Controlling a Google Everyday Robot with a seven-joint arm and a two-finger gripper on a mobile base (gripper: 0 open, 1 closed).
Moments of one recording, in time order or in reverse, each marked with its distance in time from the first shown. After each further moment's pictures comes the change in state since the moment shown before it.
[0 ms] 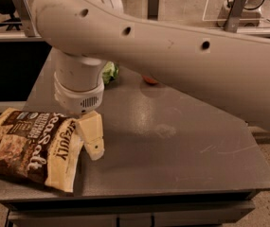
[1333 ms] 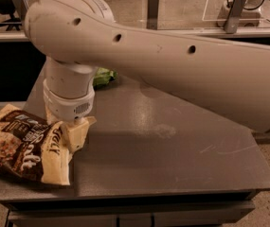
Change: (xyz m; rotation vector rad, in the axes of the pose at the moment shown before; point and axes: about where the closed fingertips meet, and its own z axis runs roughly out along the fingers) arm -0.028 -0.003 0.017 -0.004 -0.076 -0.156
